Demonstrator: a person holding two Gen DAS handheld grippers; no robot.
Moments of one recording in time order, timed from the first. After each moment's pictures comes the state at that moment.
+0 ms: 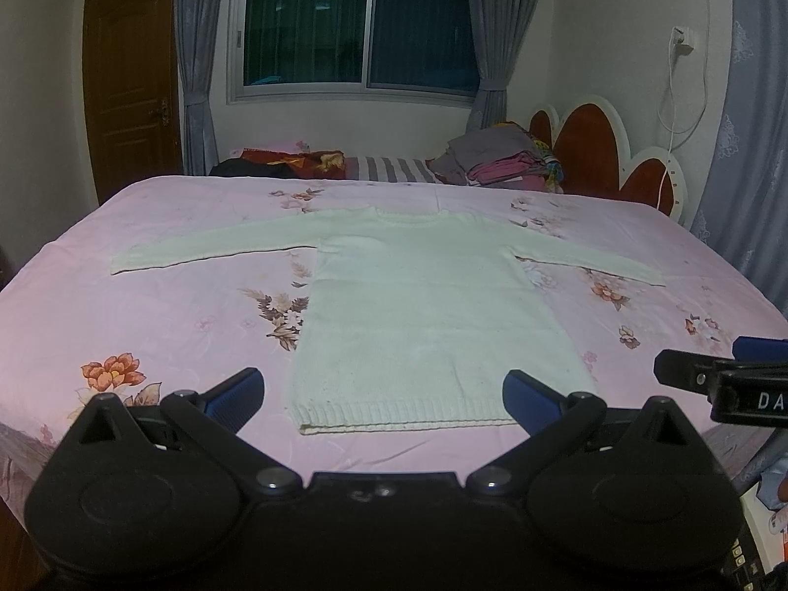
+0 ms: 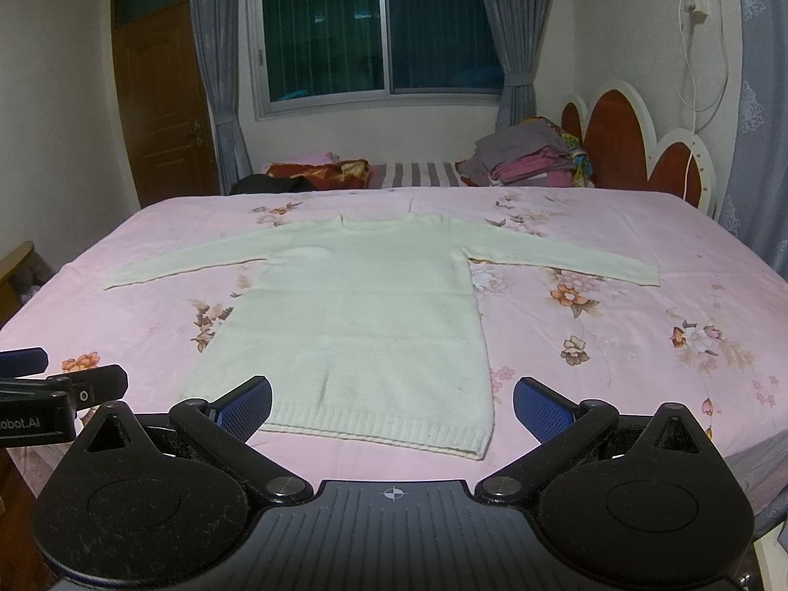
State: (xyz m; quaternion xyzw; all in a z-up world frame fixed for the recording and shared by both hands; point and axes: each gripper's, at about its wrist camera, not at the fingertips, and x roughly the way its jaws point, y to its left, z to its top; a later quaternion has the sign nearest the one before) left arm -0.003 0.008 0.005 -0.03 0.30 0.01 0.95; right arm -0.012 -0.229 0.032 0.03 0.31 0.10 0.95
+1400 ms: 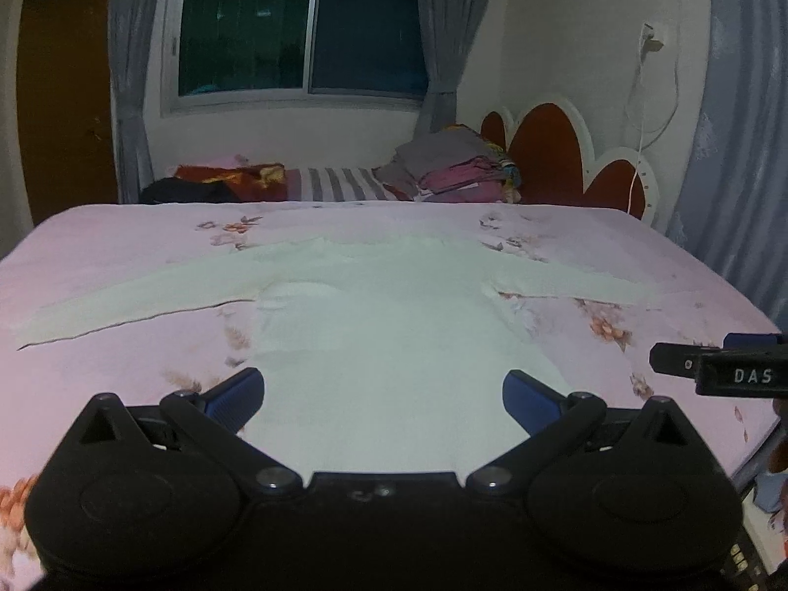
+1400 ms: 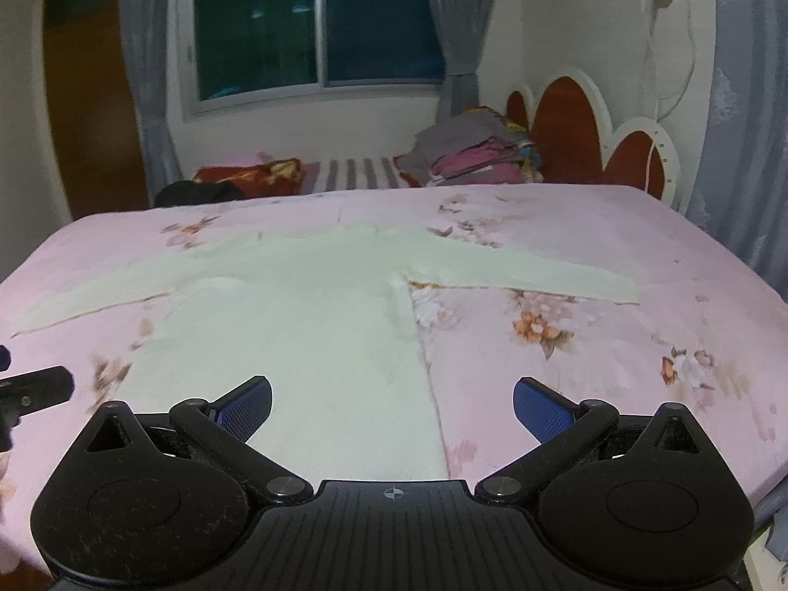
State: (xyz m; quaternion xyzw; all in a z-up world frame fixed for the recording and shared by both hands) left arm 0.148 0.021 -0.012 -0.02 0.29 -0.07 0.95; right arm 0.132 -0.238 0.012 0.03 0.32 0.02 0.95
